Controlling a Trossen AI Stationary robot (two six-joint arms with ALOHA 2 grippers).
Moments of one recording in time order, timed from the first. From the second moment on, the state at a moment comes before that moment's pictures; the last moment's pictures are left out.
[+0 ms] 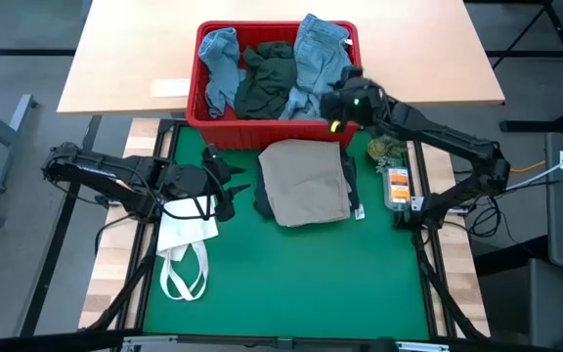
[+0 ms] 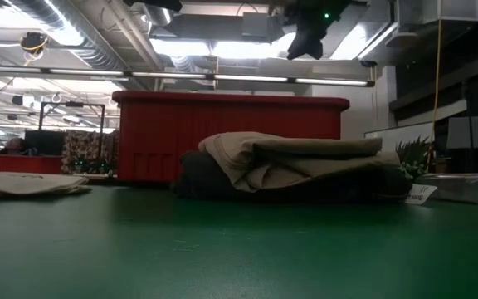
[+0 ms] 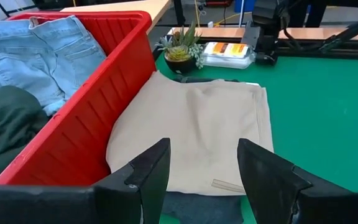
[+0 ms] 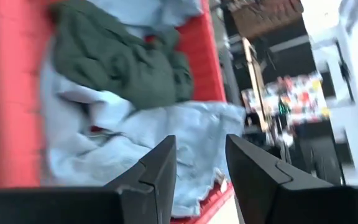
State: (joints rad) left arm -0.19 1.11 1.12 -0.56 -0.56 -0.16; right arm -0.43 1.47 1.48 -0.43 0.53 -0.92
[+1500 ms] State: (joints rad) left arm -0.19 1.11 1.12 -0.56 -0.56 -0.15; right arm -0.94 1.74 1.48 -0.35 0.16 -0.76
